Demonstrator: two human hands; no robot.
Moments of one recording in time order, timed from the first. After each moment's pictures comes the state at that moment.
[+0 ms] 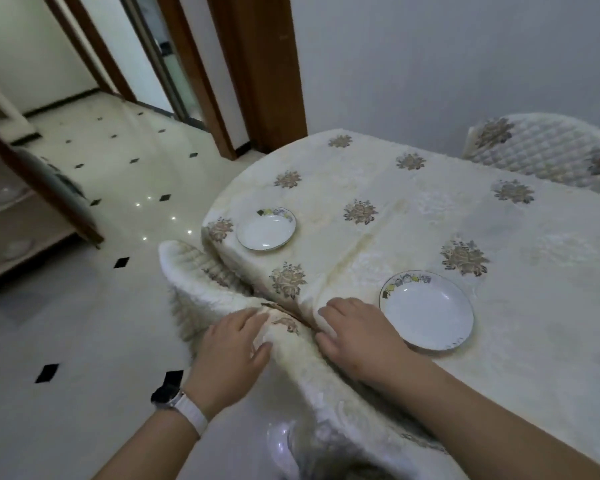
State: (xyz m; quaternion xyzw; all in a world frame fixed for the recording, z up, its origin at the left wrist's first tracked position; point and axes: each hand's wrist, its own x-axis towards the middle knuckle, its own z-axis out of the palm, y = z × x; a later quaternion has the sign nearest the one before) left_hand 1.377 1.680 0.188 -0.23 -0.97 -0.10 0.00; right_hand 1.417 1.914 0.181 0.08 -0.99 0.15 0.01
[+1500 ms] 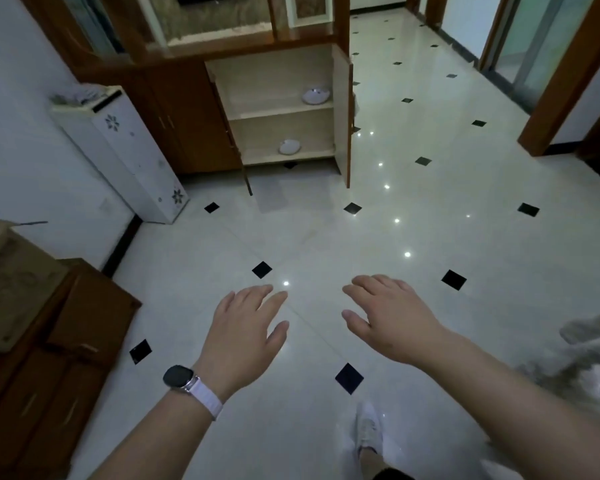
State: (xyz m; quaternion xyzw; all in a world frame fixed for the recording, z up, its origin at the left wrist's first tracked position) left_hand 1.162 1.013 0.179 0.15 -0.99 -0.05 0.06; right_hand 1.004 1.215 0.177 0.46 -0.88 0.08 -0.06
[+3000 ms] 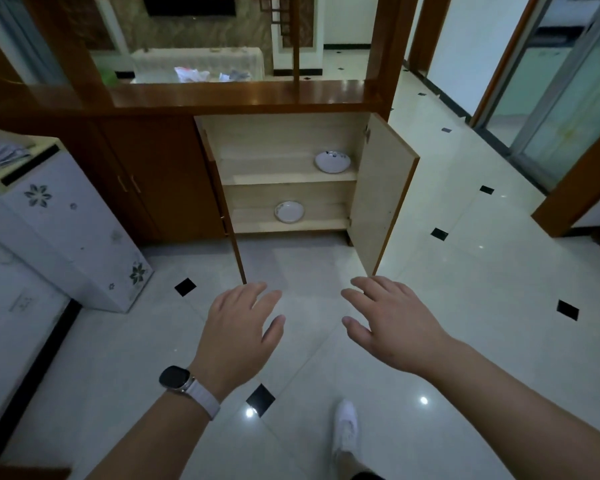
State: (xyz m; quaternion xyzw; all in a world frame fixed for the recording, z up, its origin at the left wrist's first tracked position) left_hand 0.702 0.461 0.191 0.11 -0.98 -0.09 0.13; right_hand 0.570 0.683 0.217 0.44 -0.90 0.04 0.00
